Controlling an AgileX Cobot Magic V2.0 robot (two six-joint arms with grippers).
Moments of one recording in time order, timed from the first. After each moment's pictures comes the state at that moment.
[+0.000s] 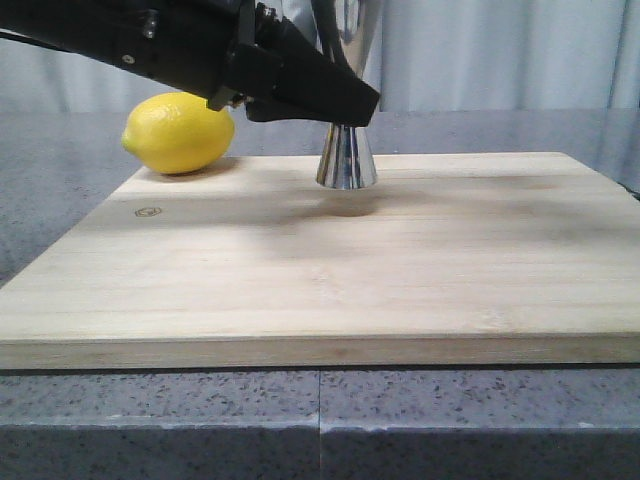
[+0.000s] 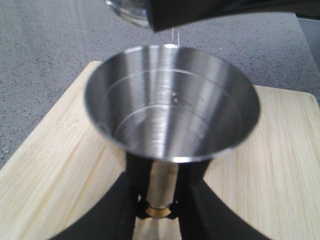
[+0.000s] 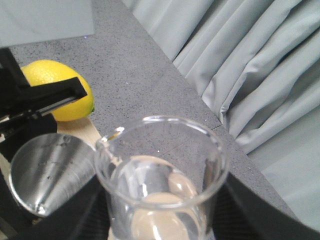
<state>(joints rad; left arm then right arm) -0.49 1.72 -1.10 -1.57 0.87 2.00 0.53 1.24 -0.93 -0.04 0.03 -0.61</state>
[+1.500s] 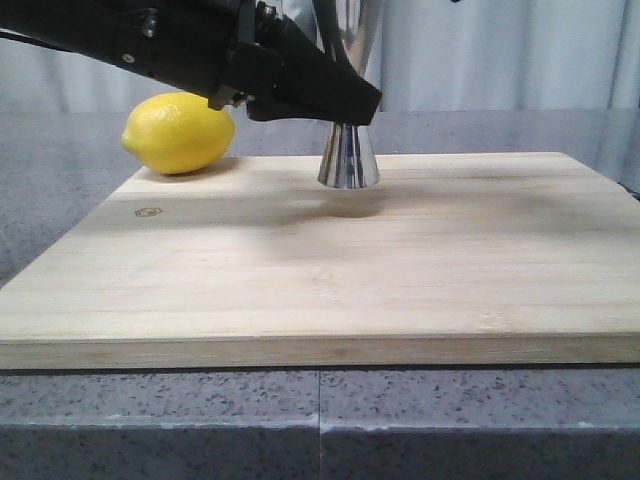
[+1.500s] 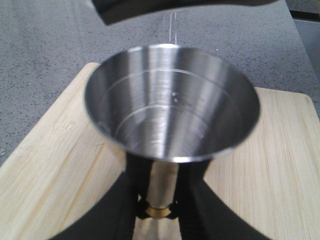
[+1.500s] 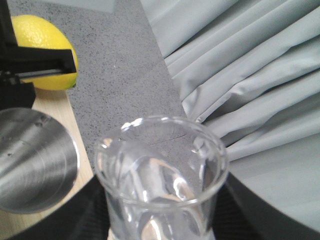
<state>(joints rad) -0.49 1.72 -1.10 -1.57 0.88 2.00 0.53 1.28 -1.00 -0.36 0.07 -0.62</state>
